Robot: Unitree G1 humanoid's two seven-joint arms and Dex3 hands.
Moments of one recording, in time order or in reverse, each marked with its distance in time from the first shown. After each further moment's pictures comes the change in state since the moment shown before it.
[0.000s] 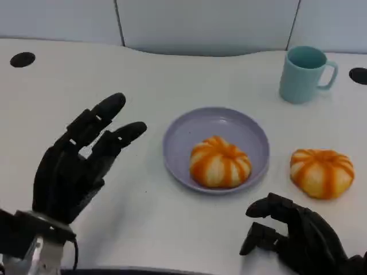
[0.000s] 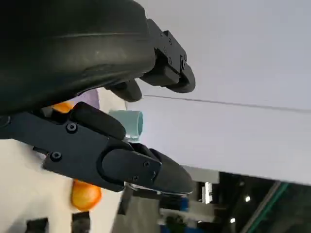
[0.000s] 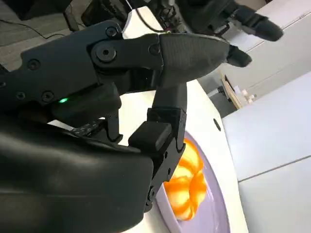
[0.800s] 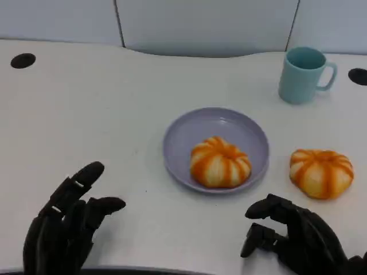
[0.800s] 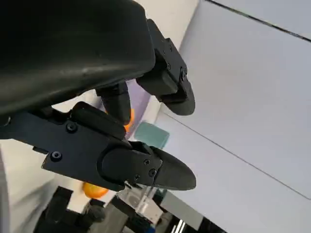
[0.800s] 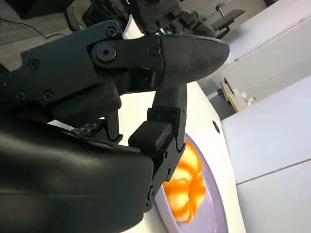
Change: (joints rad) left arm 0.220 -0.093 0.117 -0.015 -0.025 0.148 0.048; right arm -0.006 -0.001 0.002 0.023 -0.002 -0.027 0.017
